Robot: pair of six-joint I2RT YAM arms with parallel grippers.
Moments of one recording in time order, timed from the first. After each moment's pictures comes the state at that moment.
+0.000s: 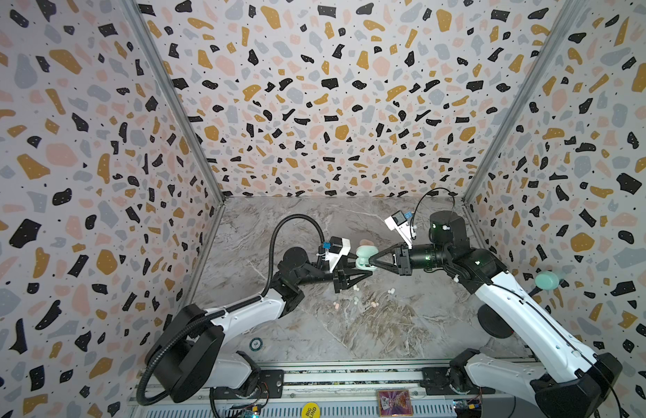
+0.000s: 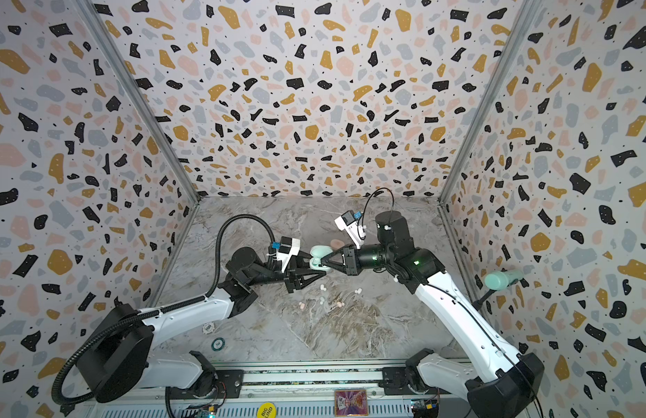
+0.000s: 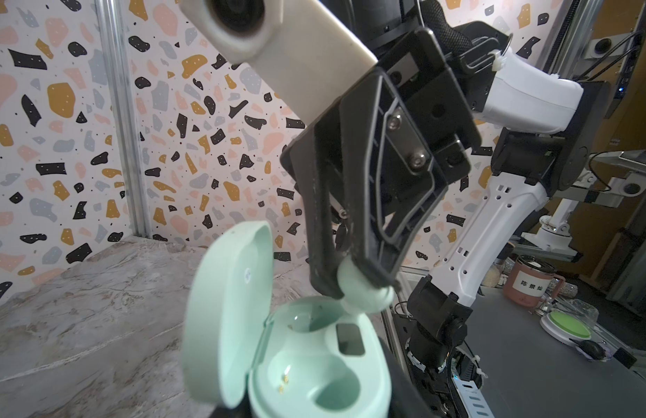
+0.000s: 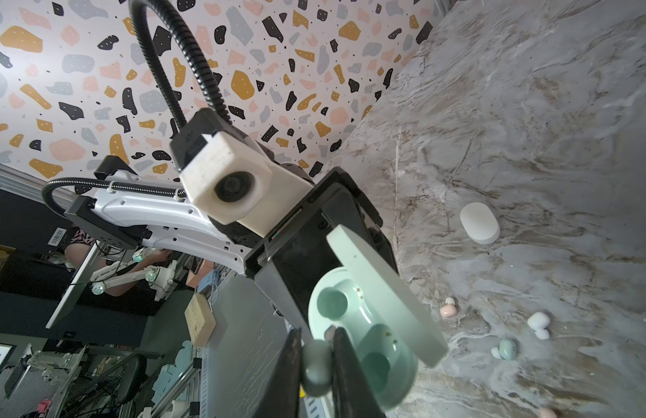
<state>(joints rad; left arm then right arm) -0.68 1.36 0.66 0.85 0.85 -0.23 0.53 1.13 1.17 -0.54 -0.89 0.36</state>
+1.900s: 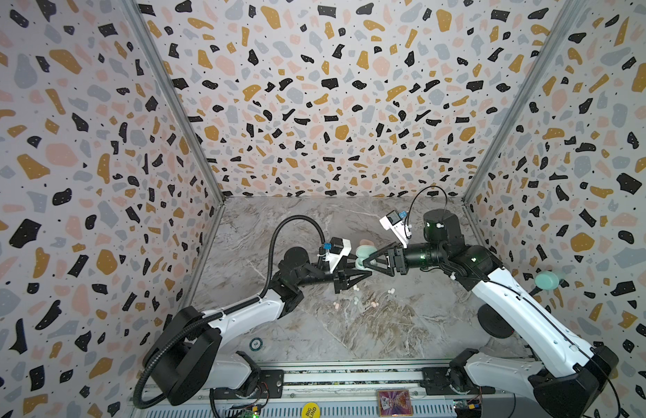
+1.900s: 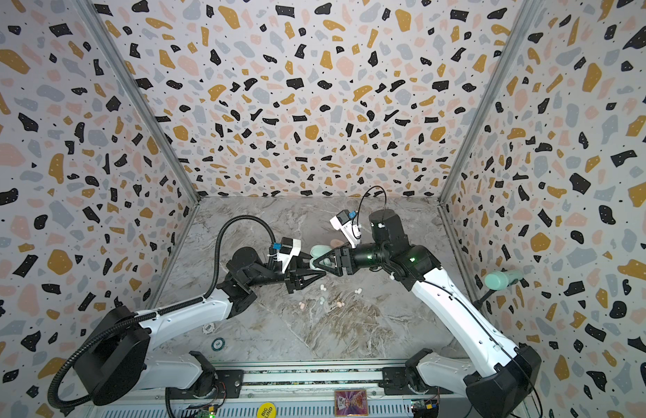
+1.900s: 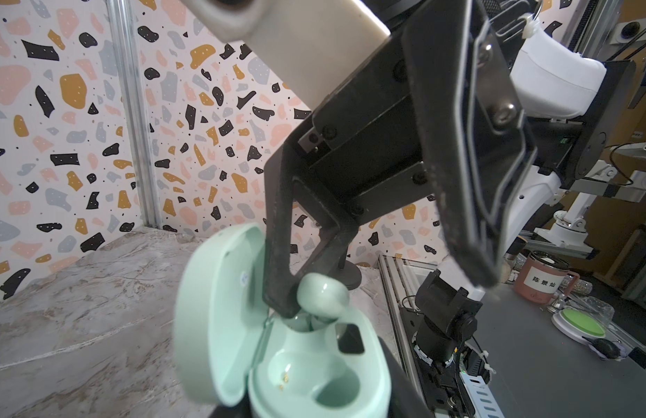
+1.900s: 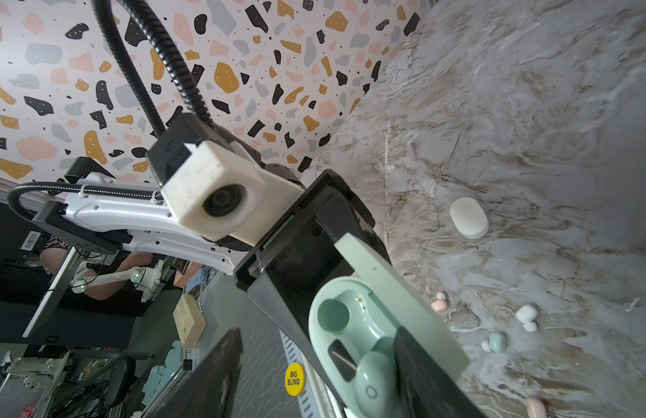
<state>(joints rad) -0.68 1.34 0.66 0.79 0.83 -0.20 0.56 1.17 1.22 -0.60 -0.81 0.35</state>
